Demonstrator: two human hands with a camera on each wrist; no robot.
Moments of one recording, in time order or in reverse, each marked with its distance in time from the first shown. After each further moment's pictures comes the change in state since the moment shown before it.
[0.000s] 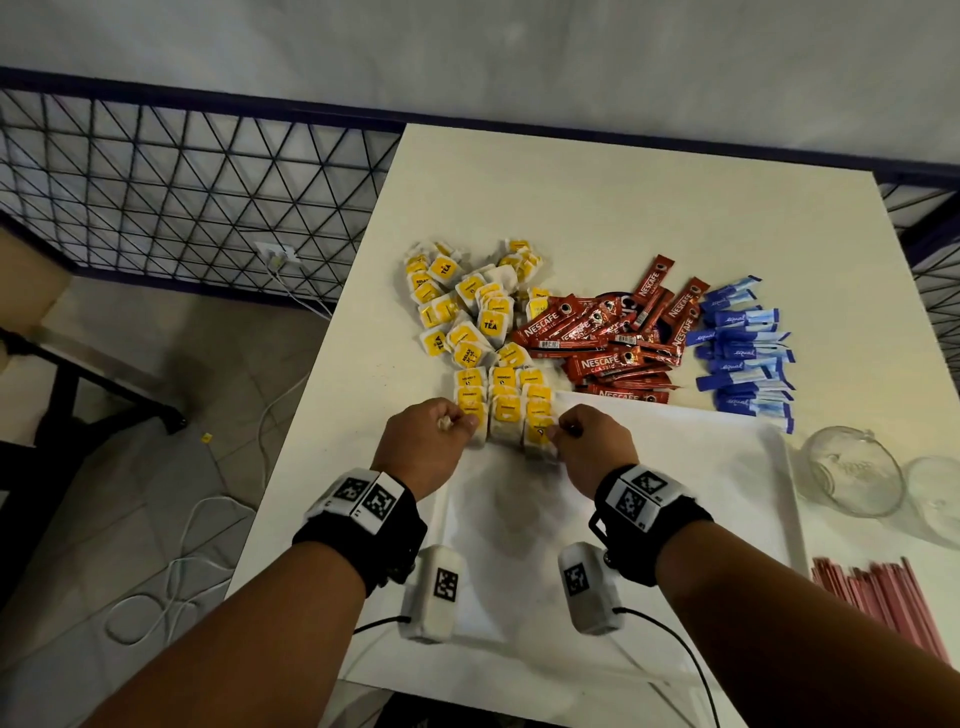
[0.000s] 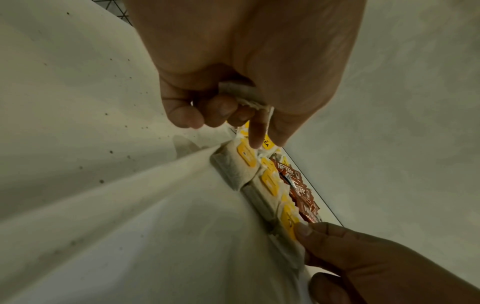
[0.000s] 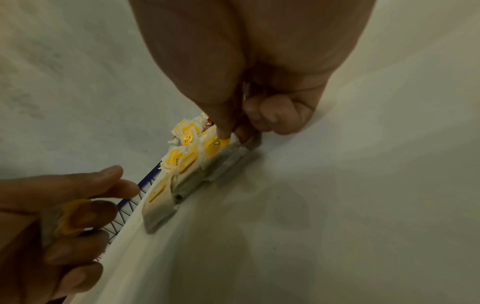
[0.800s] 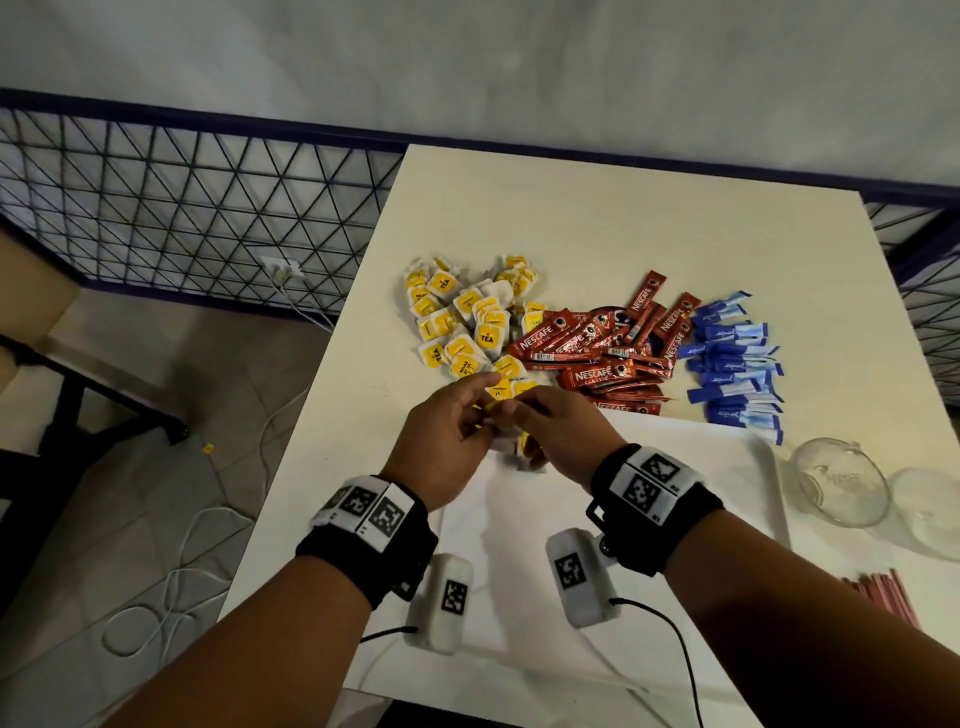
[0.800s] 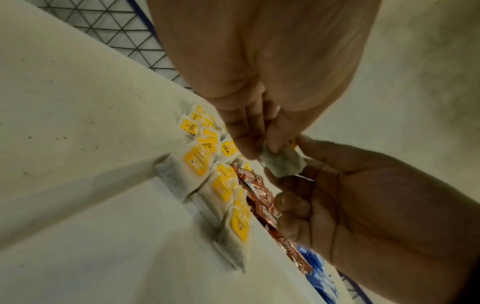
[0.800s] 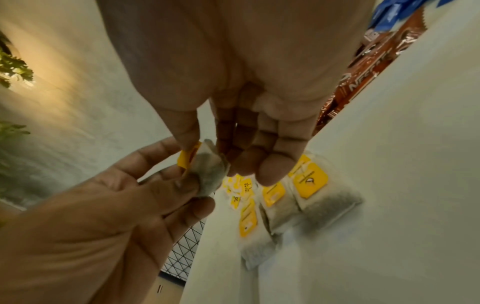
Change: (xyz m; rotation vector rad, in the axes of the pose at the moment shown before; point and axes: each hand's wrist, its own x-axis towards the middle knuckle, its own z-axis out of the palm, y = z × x) left_hand -0.013 0.021 -0.001 -0.359 -0.054 0.333; right_hand -0.018 -0.049 -0.024 0.279 -0.251 -0.275
